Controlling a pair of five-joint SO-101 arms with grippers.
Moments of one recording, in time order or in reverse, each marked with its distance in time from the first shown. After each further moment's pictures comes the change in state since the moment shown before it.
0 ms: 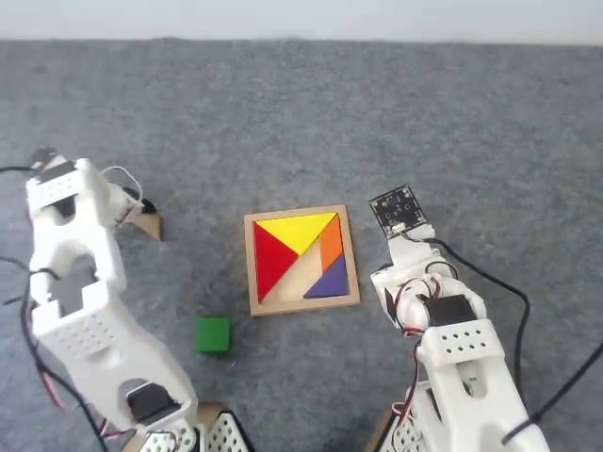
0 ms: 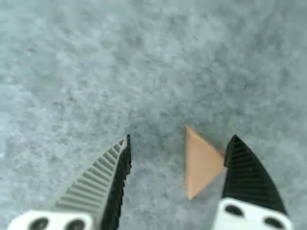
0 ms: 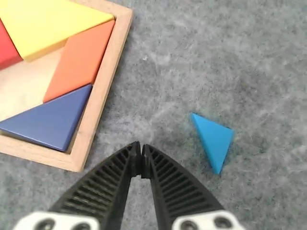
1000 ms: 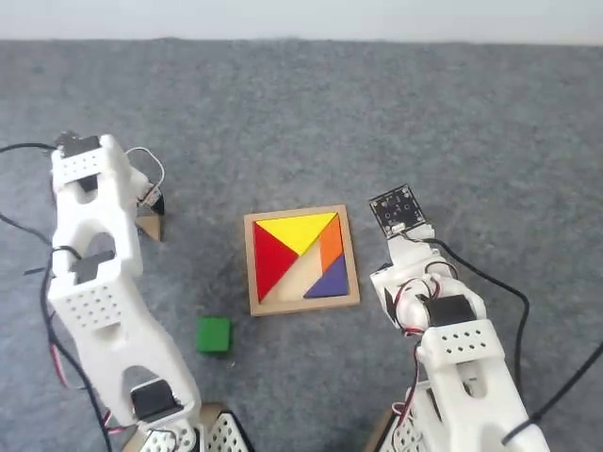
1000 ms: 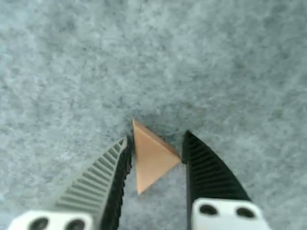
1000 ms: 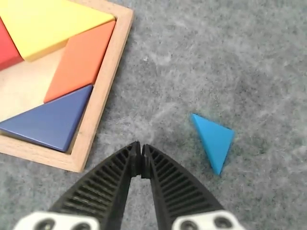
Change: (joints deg) left arm 5.9 11.5 -17.2 11.1 6.2; right arm 0.0 0.0 0.0 -0.1 0.0
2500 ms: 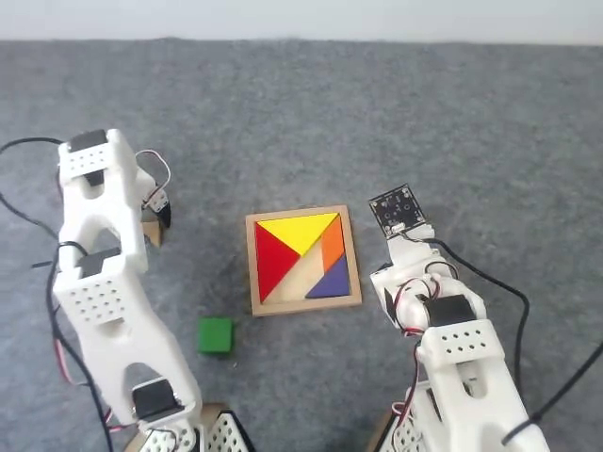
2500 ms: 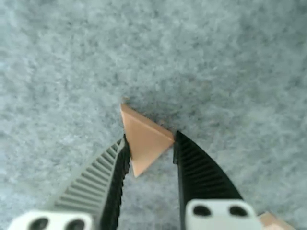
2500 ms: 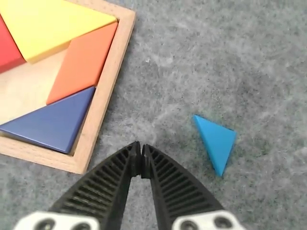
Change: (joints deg) left arm 1.8 1.9 -3.3 7.5 -4.0; right arm 0.0 0.0 0.0 0.0 0.0
